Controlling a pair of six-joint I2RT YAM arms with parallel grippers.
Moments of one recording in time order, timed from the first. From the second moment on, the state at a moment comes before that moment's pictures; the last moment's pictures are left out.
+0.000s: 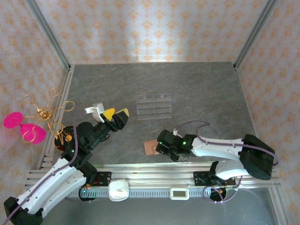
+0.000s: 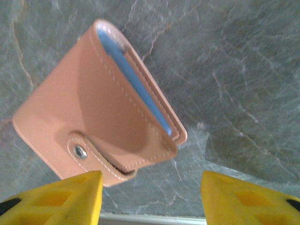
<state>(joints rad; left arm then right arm) -0.55 0.52 0.45 0.03 -0.05 -0.66 1.09 1.31 0.64 -0.46 0.01 1.51</state>
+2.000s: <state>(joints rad) -0.55 0.77 0.33 0.41 0.41 -0.72 0.82 1.08 0.84 -0.34 -0.41 0.37</state>
